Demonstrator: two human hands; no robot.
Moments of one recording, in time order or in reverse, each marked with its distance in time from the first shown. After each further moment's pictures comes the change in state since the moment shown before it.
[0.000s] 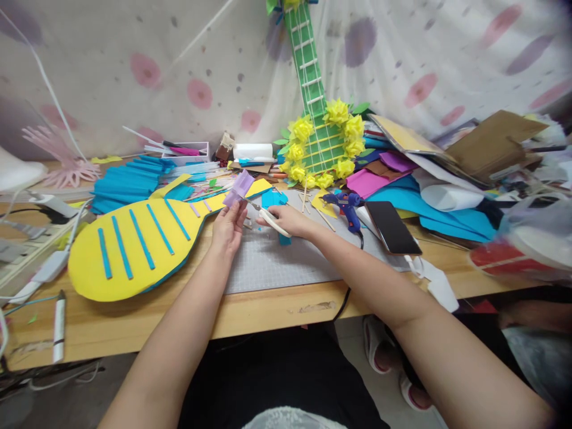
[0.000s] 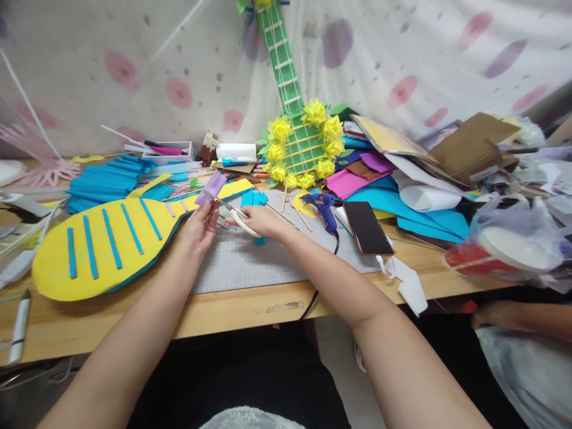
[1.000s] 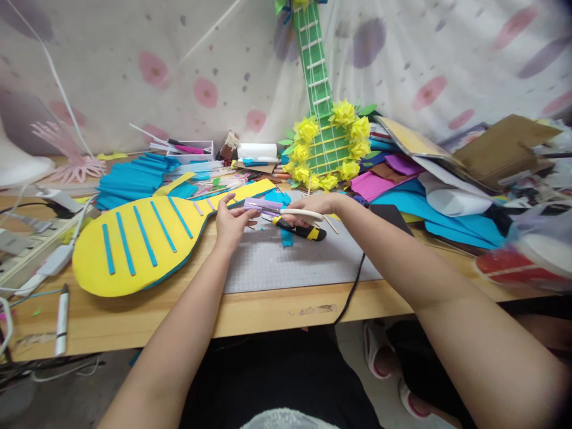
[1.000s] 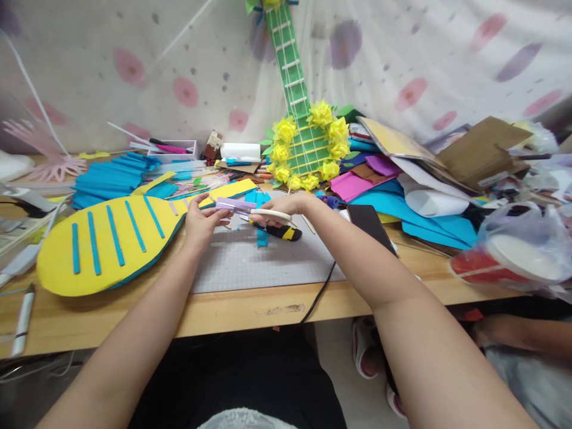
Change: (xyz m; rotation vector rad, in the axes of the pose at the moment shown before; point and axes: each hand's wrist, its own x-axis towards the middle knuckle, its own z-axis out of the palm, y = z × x) left_hand -0.005 -0.001 -0.005 0.456 -0.161 0.200; right_hand 0.003 0.013 -0.065 0.165 -0.649 0.039
